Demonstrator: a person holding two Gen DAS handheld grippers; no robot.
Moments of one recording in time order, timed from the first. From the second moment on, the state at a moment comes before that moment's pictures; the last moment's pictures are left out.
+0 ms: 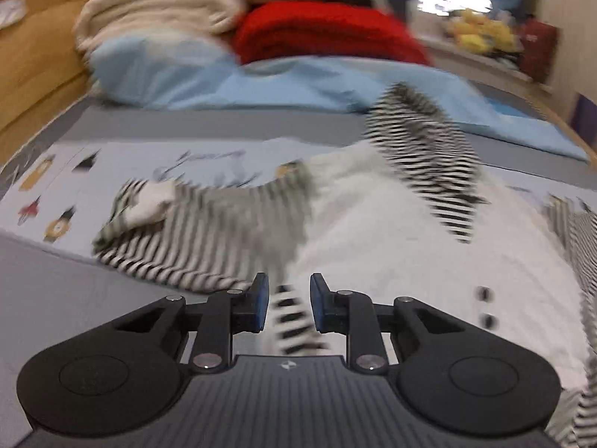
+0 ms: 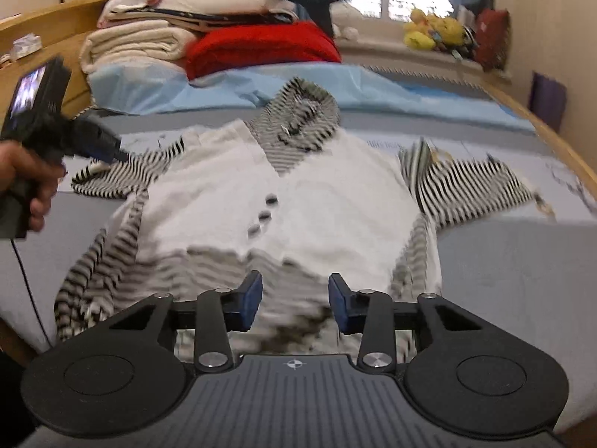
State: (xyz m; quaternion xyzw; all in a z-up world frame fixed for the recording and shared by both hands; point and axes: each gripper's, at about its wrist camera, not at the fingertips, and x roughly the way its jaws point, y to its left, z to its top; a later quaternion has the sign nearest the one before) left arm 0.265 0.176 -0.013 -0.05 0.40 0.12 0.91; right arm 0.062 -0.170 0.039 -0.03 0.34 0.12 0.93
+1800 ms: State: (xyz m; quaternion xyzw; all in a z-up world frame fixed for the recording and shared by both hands) left arm 0.318 0.208 0.009 -0.14 0.32 0.17 0.92; right arm 0.297 -0.155 -0.018 0.08 0.39 0.14 0.90
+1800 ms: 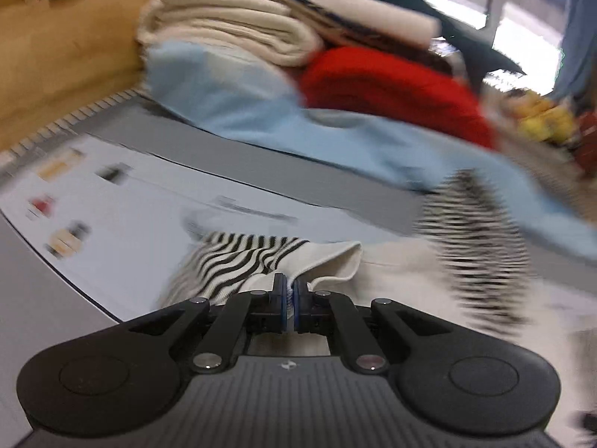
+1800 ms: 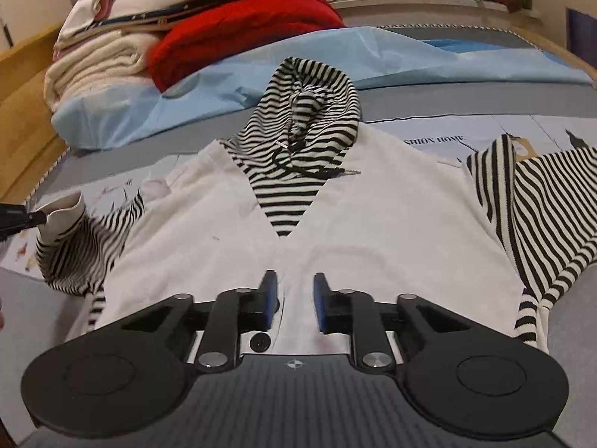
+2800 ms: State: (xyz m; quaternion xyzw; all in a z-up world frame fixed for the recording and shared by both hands) left arm 0.364 0.120 -0.006 -0.28 0.38 0.02 0.88; right arm 0.329 -0.206 -0.083 0.28 0.51 0.04 0.81
